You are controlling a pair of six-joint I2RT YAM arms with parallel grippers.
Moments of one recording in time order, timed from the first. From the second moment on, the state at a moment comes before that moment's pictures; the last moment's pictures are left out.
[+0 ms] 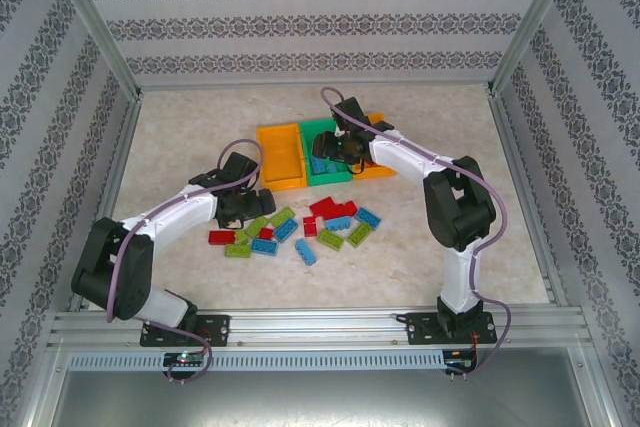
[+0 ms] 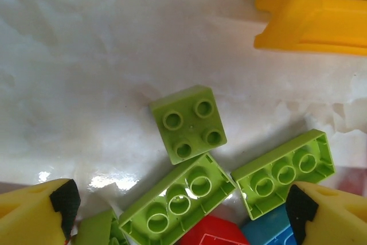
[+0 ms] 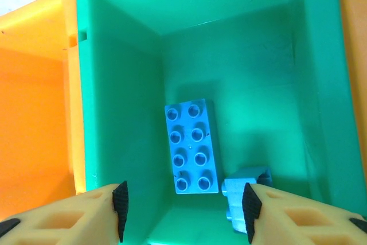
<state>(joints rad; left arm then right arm) -0.38 1.47 0.87 -0.61 0.02 -0.71 0.50 1.99 1.51 -0.46 -0.15 0.61</state>
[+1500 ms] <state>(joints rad) -0.33 1.63 1.11 -0.66 0.10 -0.60 0.46 1.44 0.88 -0.45 -0.01 0.61</state>
